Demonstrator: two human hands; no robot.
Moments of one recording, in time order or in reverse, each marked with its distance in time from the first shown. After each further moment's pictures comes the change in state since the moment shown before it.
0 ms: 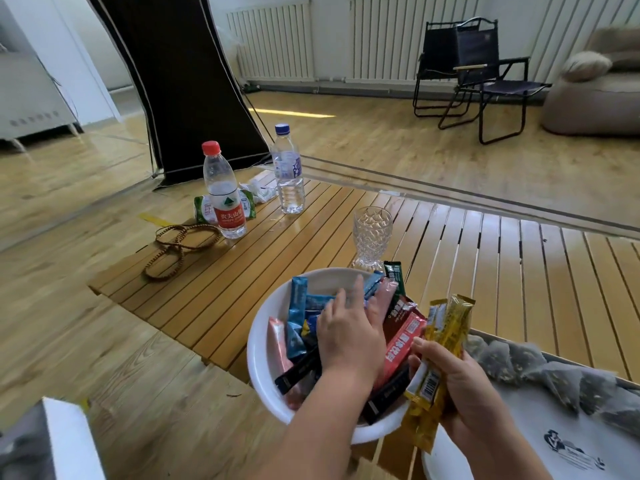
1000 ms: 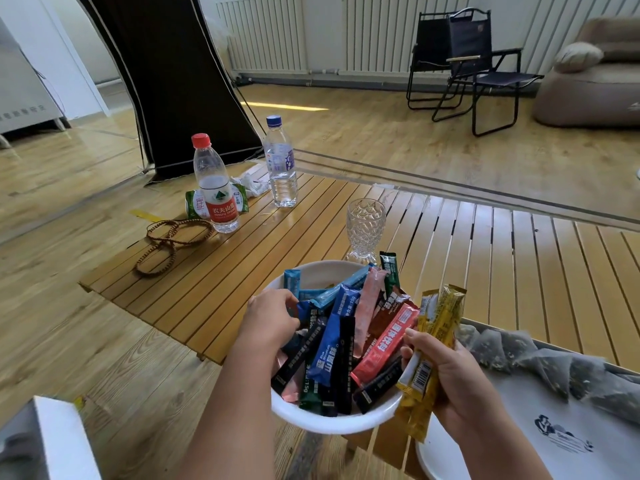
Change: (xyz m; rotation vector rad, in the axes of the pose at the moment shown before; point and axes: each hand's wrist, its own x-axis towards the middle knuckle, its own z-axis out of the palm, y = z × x) left_hand 0.039 -0.086 -0.055 0.115 -0.174 -0.188; right_hand -0.004 -0.001 0.000 -0.003 -0.025 0.012
